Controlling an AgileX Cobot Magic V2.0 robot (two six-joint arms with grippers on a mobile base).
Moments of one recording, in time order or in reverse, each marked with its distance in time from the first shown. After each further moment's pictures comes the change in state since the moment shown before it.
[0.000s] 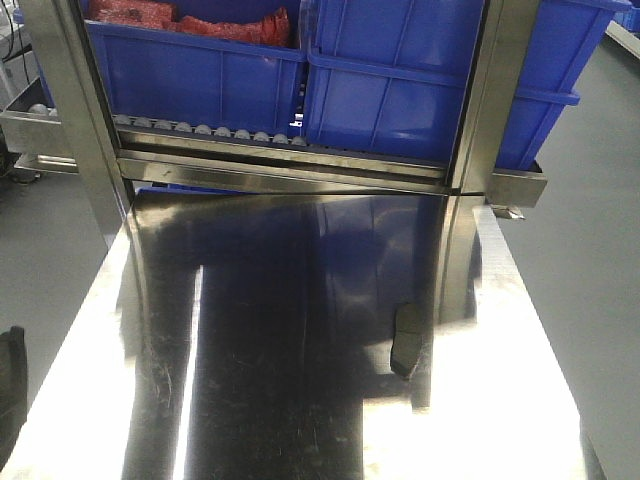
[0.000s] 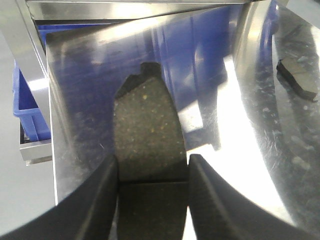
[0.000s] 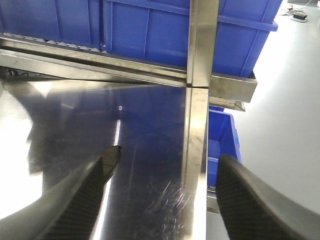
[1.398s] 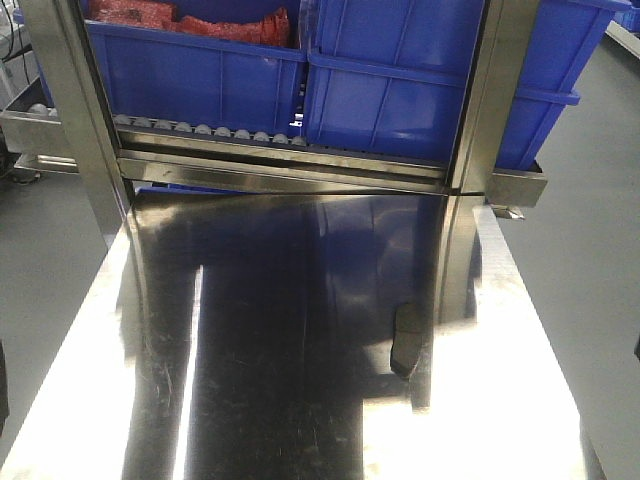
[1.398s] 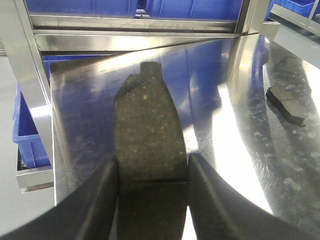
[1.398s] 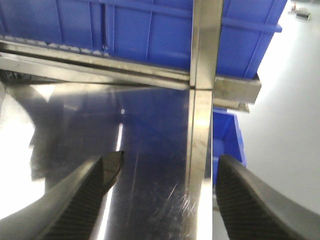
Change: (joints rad) left arm 0.000 -0.093 0.010 0.004 -0.023 0.000; right arm 0.000 0.111 -0.037 0.007 -0.038 0.015
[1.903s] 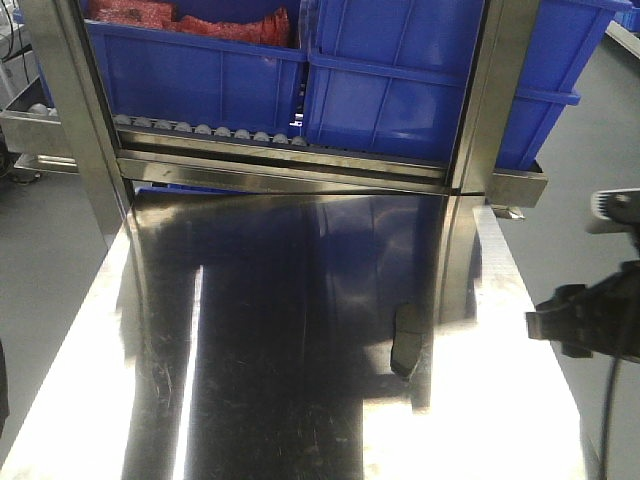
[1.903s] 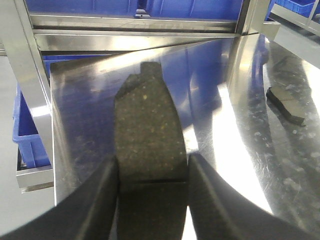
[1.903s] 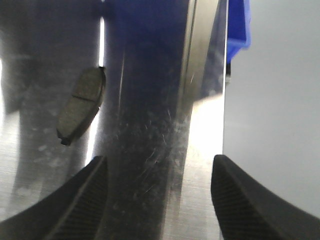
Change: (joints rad) left arm 0.000 0.000 0.000 0.000 0.000 0.000; right arm 0.000 0.700 -0.329 0.033 0.200 0.009
